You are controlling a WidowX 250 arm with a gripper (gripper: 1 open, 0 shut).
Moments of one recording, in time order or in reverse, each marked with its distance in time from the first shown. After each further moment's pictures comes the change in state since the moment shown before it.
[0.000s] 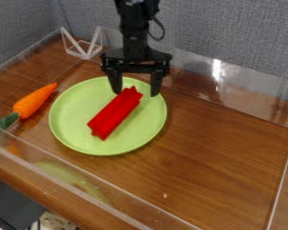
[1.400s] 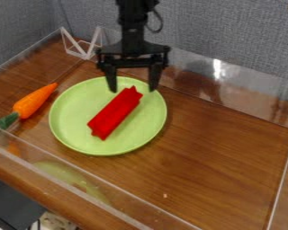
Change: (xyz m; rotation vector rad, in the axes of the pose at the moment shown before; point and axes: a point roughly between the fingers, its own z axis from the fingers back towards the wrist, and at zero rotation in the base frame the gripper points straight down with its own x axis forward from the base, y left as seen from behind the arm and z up) arm -0.008 0.016 0.014 0.025 0.040 0.182
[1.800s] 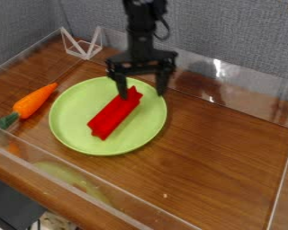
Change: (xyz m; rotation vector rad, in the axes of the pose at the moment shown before) arm -0.008 -0.031 -0.017 0.000 0.003 0.060
